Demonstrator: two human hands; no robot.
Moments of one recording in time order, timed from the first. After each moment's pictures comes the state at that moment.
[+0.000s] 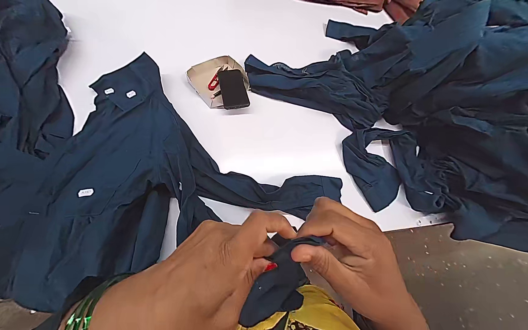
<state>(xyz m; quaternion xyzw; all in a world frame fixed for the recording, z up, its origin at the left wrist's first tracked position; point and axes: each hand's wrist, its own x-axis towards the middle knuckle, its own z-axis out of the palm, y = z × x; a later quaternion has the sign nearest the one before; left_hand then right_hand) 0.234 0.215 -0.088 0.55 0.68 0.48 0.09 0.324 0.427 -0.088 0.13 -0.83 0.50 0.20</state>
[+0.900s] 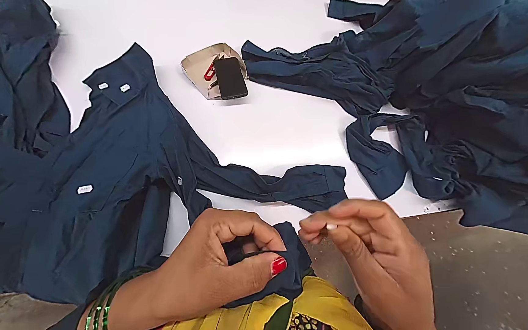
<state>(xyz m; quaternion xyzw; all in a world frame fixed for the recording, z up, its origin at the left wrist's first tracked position) 0.241 0.220 -0.101 0.40 0.55 0.69 0.26 0.349 0.426 -0.097 0.05 -0.77 0.61 0.19</state>
